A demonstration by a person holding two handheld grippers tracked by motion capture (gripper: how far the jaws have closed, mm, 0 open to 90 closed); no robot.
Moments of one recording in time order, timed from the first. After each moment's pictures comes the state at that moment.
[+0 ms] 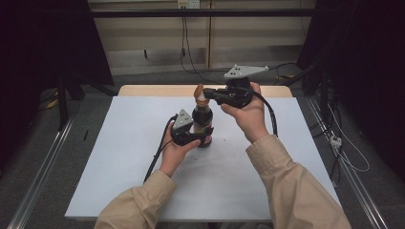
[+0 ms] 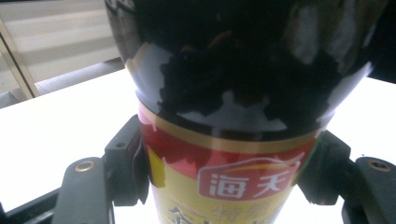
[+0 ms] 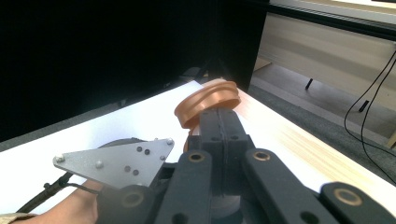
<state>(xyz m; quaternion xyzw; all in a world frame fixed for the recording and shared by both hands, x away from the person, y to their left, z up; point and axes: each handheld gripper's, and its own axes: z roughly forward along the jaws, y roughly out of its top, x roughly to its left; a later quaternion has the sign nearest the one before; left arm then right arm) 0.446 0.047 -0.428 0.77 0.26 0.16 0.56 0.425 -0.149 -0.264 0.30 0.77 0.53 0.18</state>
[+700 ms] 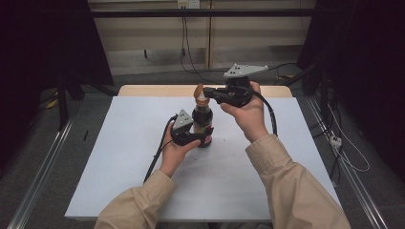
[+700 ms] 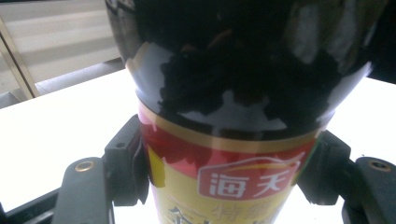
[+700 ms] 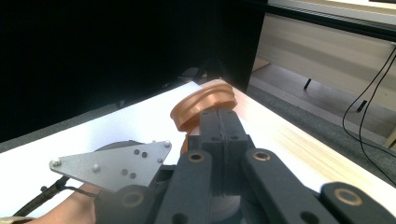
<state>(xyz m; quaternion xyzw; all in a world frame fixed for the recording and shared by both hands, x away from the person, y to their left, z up) 0.445 0.047 -0.429 0.77 0.26 0.16 0.56 0.427 -0.148 -0.263 0.30 0.77 0.53 0.18</state>
